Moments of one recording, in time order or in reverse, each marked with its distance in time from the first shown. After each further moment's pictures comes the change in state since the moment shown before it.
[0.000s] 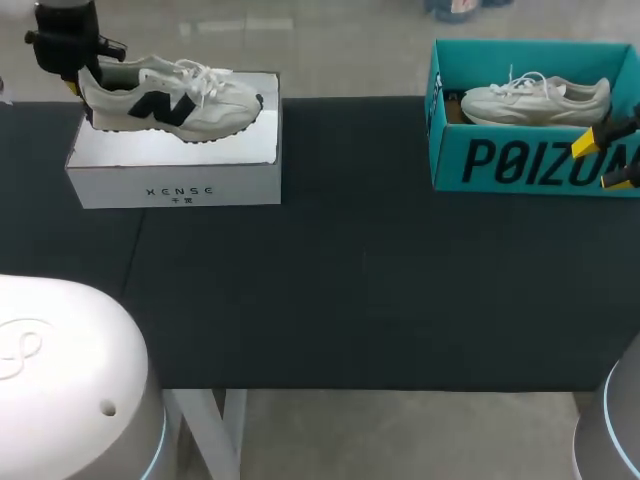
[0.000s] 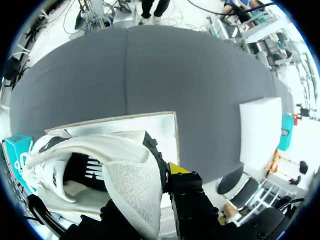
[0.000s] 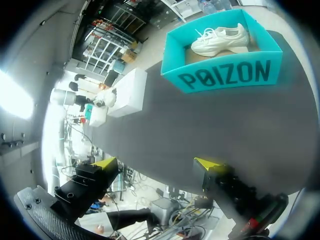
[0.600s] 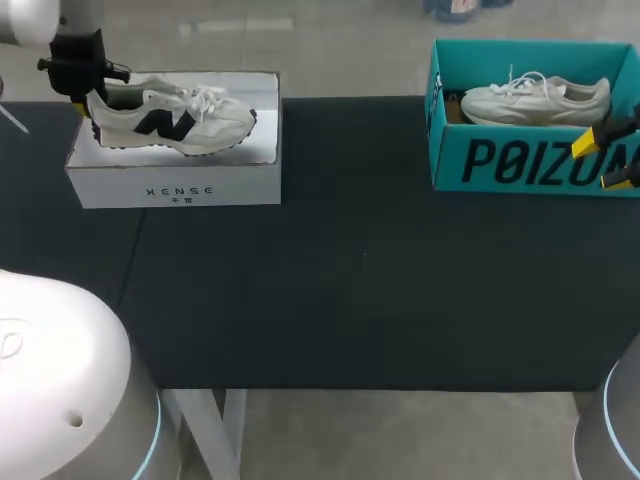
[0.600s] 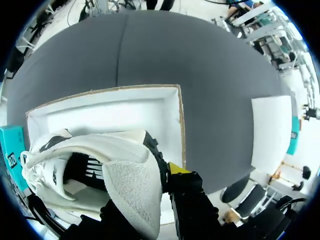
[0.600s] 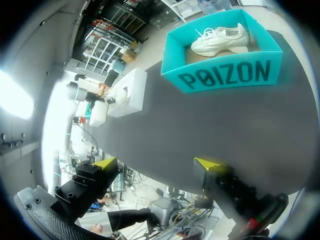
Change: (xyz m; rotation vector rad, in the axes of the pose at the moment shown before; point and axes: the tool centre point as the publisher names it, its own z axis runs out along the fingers) left arm 0.004 0.032 0.087 0.054 -0.031 -0.028; right arm 0.000 0.000 0.000 0.000 0.000 0.000
